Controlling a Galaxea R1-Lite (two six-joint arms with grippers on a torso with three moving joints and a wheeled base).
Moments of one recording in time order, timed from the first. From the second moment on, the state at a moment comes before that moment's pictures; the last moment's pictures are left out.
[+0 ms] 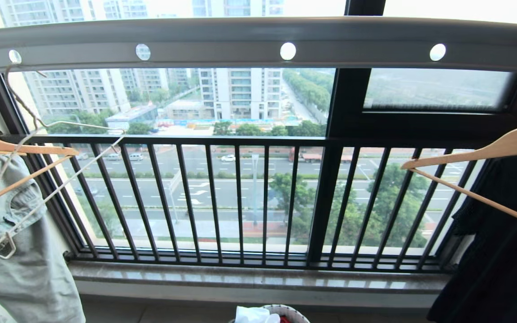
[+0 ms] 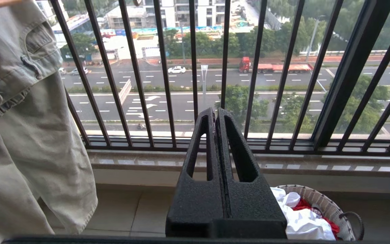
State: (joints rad) left arm 0.00 0.00 -0.05 0.02 0.00 0.01; right arm 0.00 0.00 0.00 0.00 -0.01 0.01
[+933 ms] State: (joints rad) left arm 0.00 0.62 -1.06 0.55 0.03 0.04; right arm 0.00 0.00 0.00 0.00 -0.01 0.01
